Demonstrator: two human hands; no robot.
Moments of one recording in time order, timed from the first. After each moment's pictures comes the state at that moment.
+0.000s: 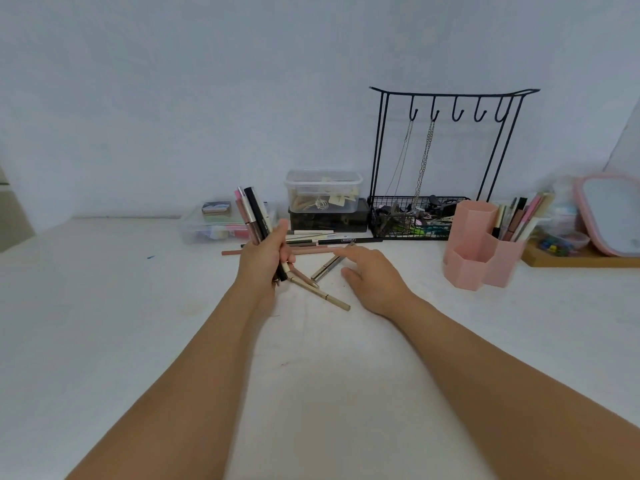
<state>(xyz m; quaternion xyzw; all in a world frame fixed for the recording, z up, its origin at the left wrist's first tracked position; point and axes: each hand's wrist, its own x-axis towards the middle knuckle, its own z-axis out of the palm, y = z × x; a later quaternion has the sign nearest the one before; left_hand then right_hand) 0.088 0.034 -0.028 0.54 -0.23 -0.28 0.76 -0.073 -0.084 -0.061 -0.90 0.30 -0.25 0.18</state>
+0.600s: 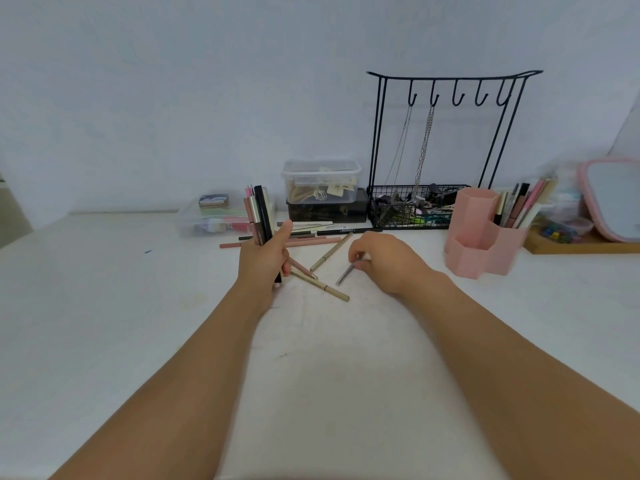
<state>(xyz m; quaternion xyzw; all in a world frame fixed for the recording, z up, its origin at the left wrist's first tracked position) 0.085 0.036 -0.039 0.62 -0.24 -0.26 0.70 -0.087 -0.095 -0.034 -0.93 0.30 -0.18 0.06</state>
